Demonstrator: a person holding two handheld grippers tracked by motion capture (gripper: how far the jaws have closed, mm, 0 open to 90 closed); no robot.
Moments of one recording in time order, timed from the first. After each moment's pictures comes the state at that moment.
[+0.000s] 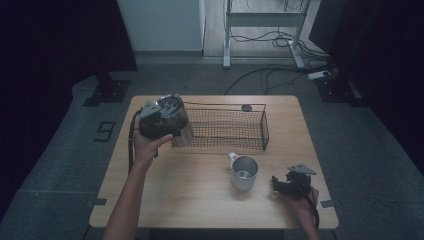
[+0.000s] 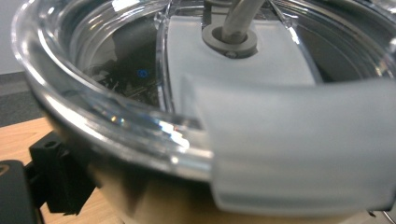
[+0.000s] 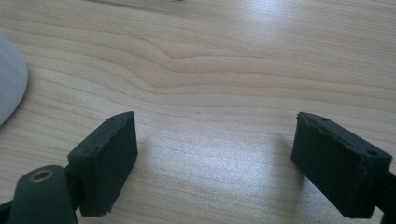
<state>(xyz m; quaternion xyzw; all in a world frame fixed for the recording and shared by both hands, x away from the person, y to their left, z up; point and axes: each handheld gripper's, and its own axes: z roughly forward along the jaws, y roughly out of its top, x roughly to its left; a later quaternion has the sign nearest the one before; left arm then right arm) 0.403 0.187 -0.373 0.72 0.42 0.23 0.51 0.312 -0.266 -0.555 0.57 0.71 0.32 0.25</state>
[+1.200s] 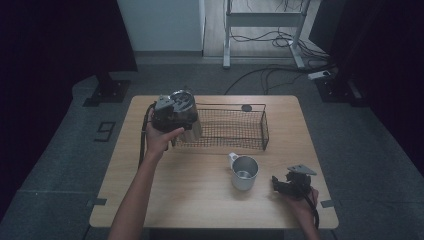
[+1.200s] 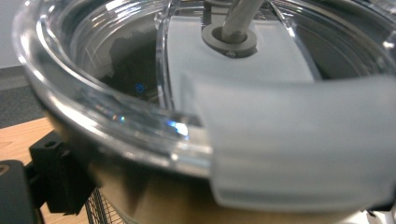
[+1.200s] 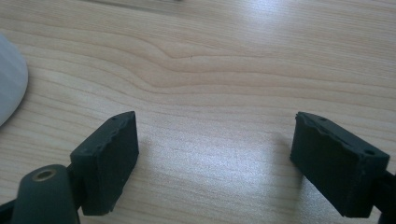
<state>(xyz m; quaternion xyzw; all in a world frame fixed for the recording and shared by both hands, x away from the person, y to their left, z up) 0.434 0.159 -0.381 0.73 0.42 0.22 0.49 0.311 -0.266 -0.555 0.57 0.71 0.32 0.25</state>
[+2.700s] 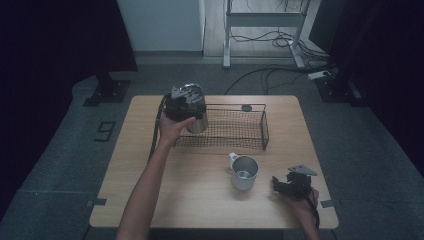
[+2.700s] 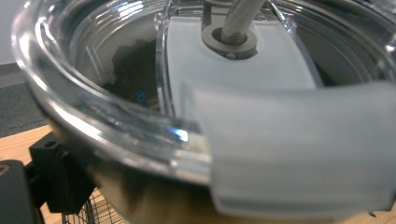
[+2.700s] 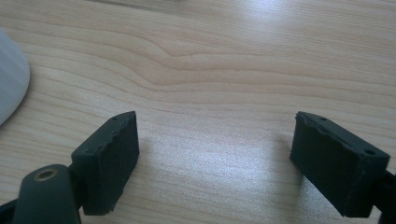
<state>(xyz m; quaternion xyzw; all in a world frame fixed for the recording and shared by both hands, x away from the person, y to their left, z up) 0.484 0.130 -0.395 0.74 0.43 0.23 0.46 0.309 -0.267 -0.556 0.57 0.71 0.32 0.25</state>
